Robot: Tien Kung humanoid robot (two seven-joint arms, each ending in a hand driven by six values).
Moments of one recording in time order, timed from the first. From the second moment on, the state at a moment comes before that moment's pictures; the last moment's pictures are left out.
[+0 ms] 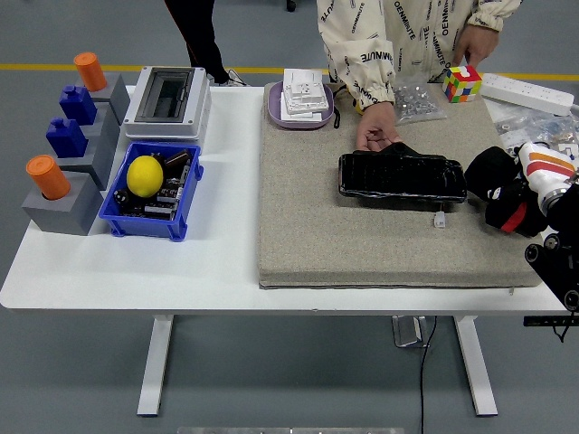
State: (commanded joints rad) left arm 0.03 0.17 -1.50 -0.18 1.25 0.03 0.18; right arm 0.68 -0.30 0.87 0.68 -1.94 -0.30 -0.22
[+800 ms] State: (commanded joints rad) left arm 0.03 0.17 -1.51 -0.18 1.25 0.03 0.18; right arm 0.69 -0.33 0.87 0.72 -1.96 -0.21 -0.22
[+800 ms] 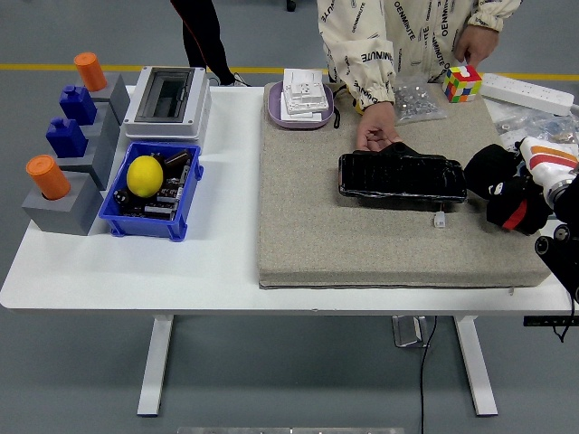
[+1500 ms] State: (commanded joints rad) left arm 0.03 0.17 -1.51 -0.18 1.26 0.03 0.18; right arm 0.70 -0.39 0.88 0.80 -1.96 -0.15 -0.24
